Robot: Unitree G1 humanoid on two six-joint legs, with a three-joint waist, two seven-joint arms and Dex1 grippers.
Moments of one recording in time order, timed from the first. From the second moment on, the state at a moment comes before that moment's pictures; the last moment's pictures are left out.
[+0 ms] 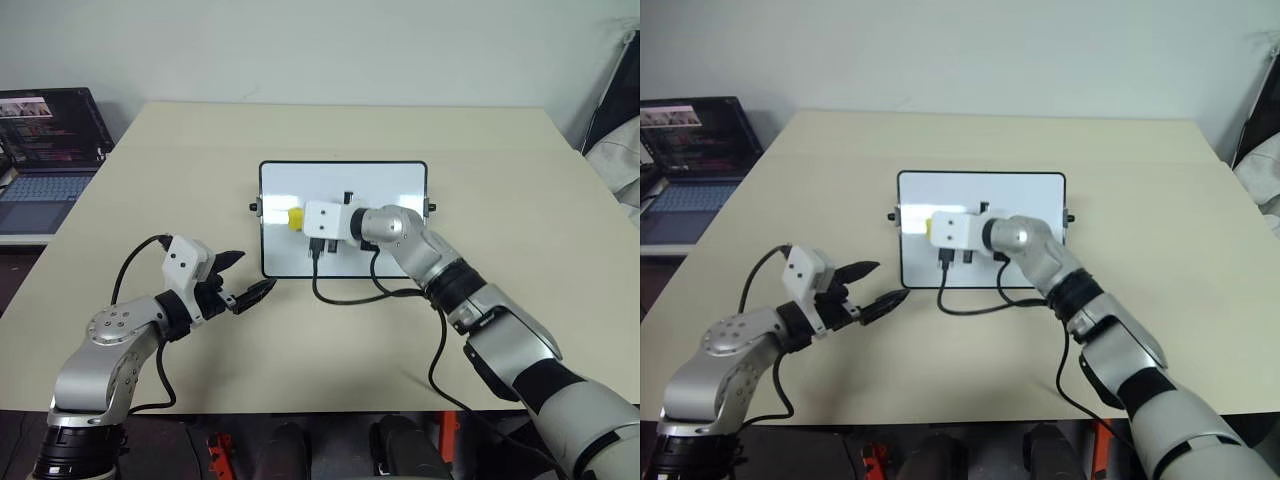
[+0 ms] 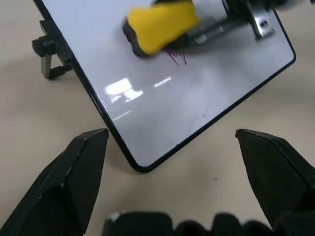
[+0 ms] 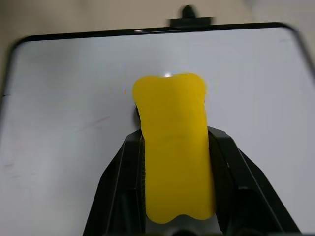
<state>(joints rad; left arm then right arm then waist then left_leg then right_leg) -0.08 0.66 0.18 -0.27 -0.46 0.48 -0.74 -1.10 -0.17 0.53 0.72 -0.35 -0.06 0.57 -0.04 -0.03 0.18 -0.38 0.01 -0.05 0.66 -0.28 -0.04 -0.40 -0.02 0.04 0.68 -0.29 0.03</state>
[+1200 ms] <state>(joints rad) -0.09 0.65 0.13 -0.27 -0.46 0.48 -0.75 -0.95 -0.28 0.51 0.61 -0.43 -0.14 0.54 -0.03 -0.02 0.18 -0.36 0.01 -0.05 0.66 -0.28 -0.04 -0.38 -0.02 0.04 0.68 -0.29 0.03</state>
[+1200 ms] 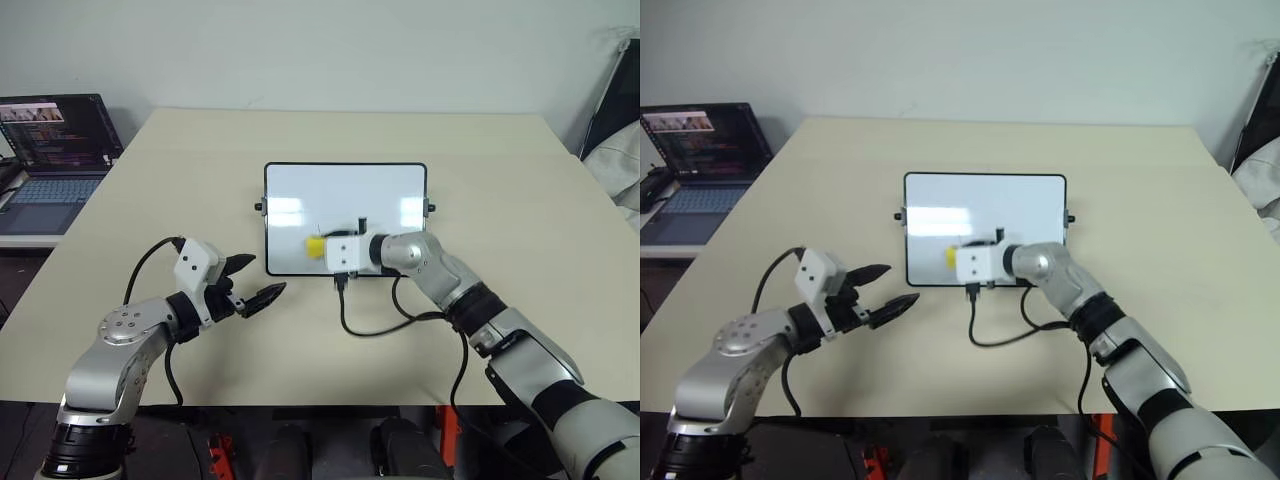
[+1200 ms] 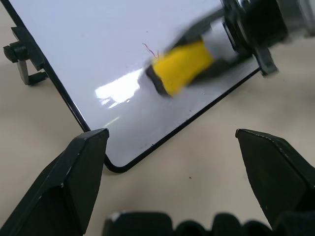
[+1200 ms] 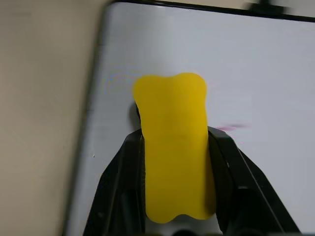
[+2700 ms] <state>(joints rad) -0.11 0.66 0.11 -0.26 -0.43 0.49 -0.77 -0.87 -0.23 0.57 0.47 -0.48 -0.12 0.67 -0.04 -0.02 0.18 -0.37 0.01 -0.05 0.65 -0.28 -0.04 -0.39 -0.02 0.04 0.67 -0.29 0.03</state>
